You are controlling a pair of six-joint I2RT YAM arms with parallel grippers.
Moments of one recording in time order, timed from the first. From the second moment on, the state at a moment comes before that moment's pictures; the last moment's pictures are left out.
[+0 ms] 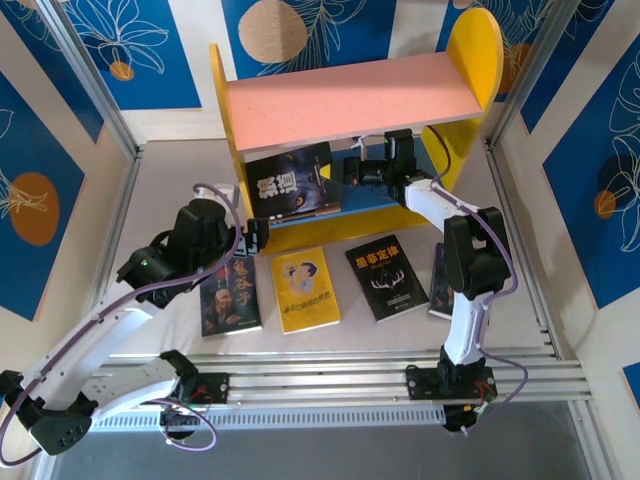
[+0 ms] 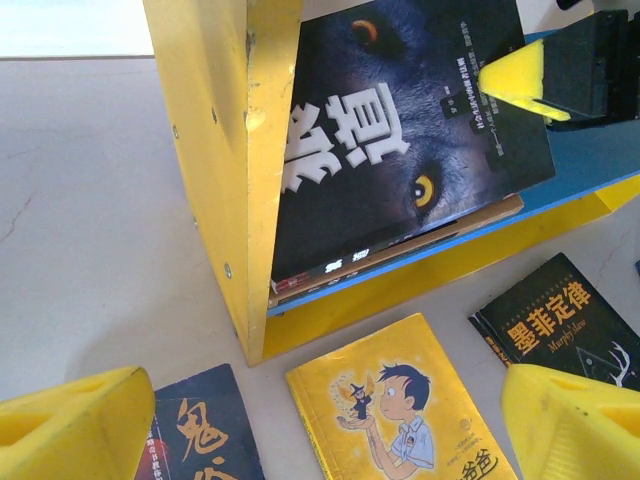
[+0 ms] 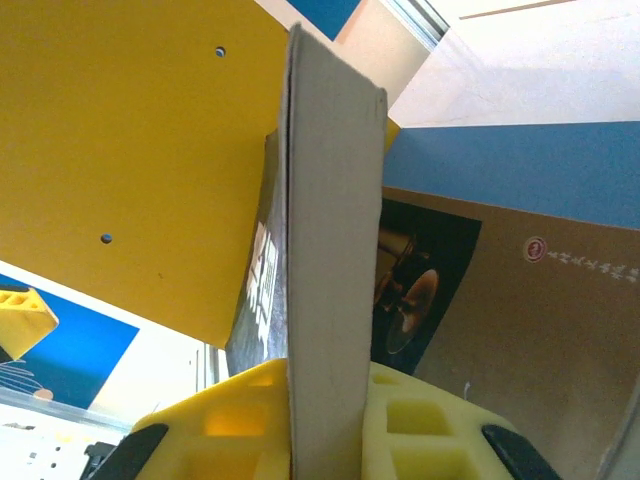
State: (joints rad) left arm -0.68 0.98 1.12 -0.71 -0.28 -0.39; right arm 0.28 1.96 1.43 0.16 -1.07 0.54
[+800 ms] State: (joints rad) left arm -0.67 0.98 1.12 -0.71 -0.26 -0.39; right arm 0.27 1.97 1.46 0.10 -1.11 0.52
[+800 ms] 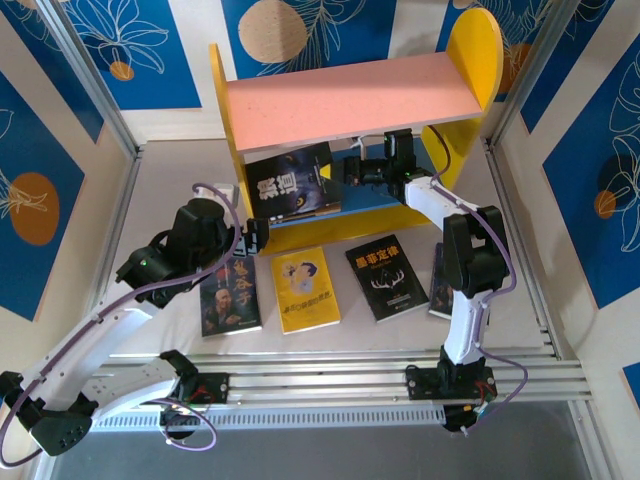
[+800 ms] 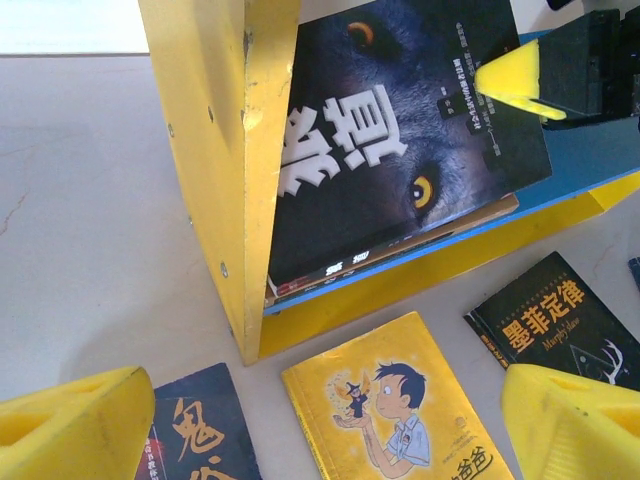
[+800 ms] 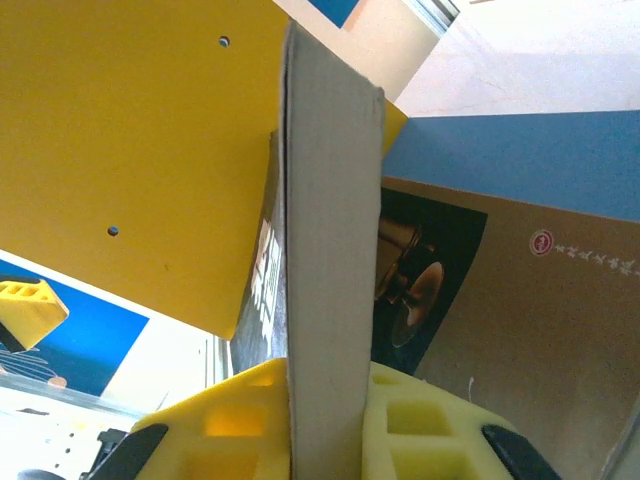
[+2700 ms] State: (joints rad) left arm -0.66 0.98 1.12 -0.71 -0.25 -0.39; right arm 0.28 1.81 1.50 -0.36 -0.72 0.32
